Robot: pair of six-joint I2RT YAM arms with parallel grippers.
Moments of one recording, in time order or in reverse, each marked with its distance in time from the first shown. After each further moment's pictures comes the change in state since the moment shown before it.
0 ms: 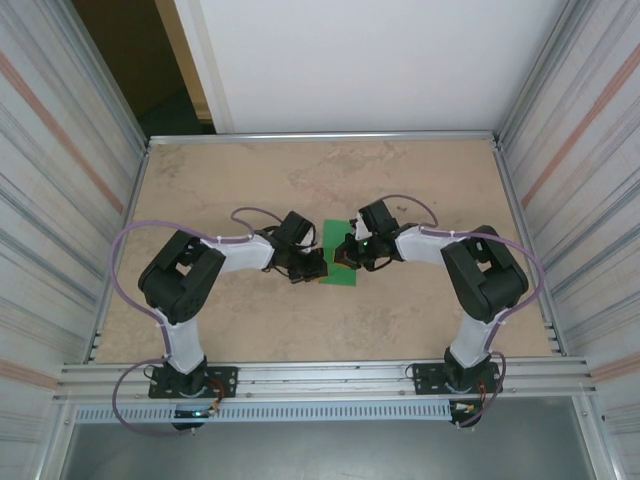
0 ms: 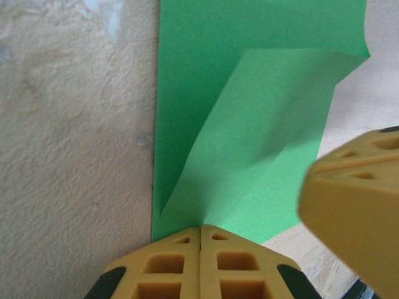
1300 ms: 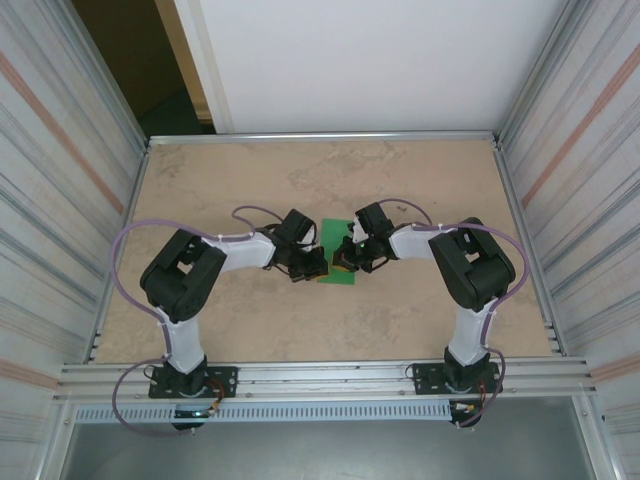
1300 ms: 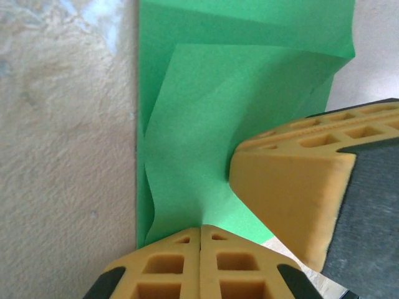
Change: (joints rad) left arm 0.007 0.012 0.030 -0.030 0.008 -0.003; right arm 0.000 0.095 0.026 0.019 -0.008 -0.002
